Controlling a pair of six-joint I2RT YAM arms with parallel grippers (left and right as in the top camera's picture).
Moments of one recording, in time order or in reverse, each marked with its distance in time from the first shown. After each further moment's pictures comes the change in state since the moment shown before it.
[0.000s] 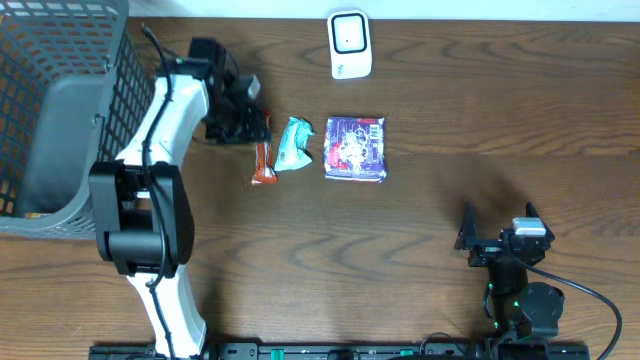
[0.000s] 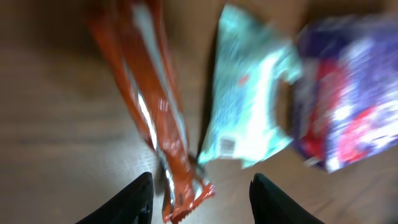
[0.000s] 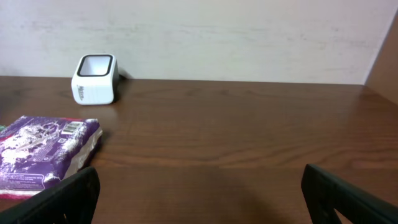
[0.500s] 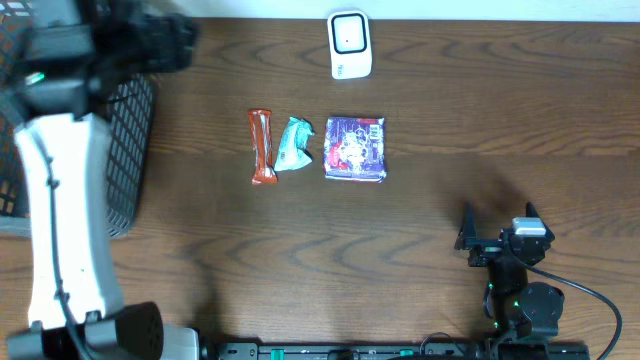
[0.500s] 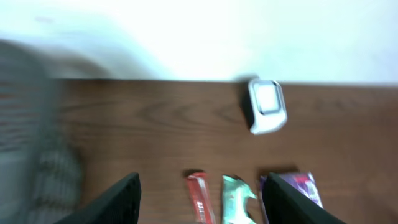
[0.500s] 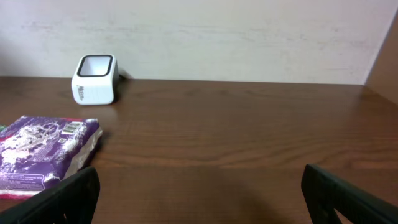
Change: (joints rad) left arm 0.233 -0.454 0.173 0.143 0.004 -0.023; right arm 0.000 0.000 0.000 0.000 0.000 0.000
